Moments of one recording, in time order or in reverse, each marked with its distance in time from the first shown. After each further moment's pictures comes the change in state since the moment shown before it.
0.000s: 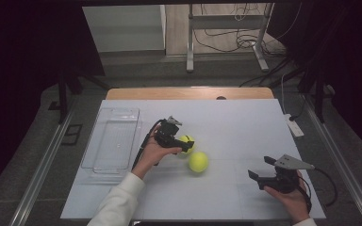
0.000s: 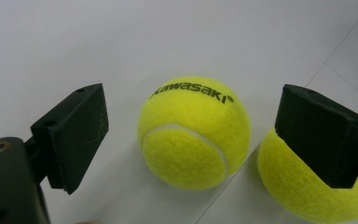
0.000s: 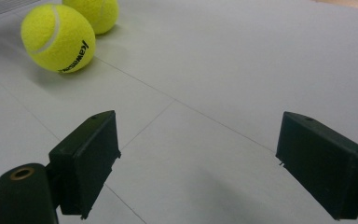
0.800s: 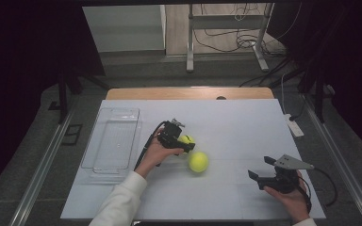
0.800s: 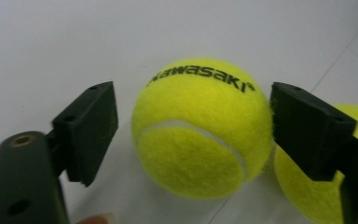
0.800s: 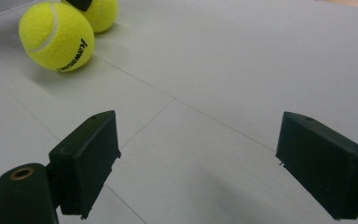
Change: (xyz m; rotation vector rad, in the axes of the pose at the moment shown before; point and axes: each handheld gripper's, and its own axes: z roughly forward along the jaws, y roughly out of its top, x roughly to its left) left arm 0.003 -0.002 0.019 0.064 -0.022 -0.010; right arm 0.000 0.000 0.000 0.004 -0.003 -0.001
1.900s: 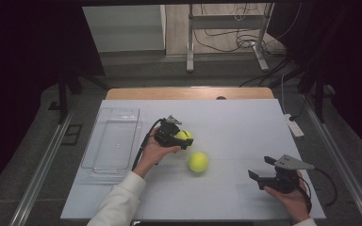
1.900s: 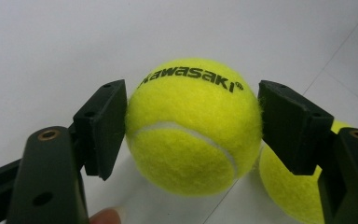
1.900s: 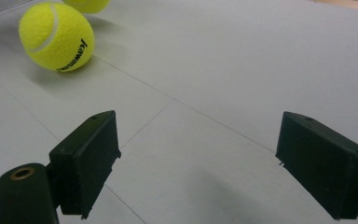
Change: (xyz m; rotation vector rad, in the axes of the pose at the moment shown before) left arm -0.002 0.002 -0.023 -0.101 0.018 0.012; right arm 0.000 0.000 -0.001 -0.003 -0.002 -0.004
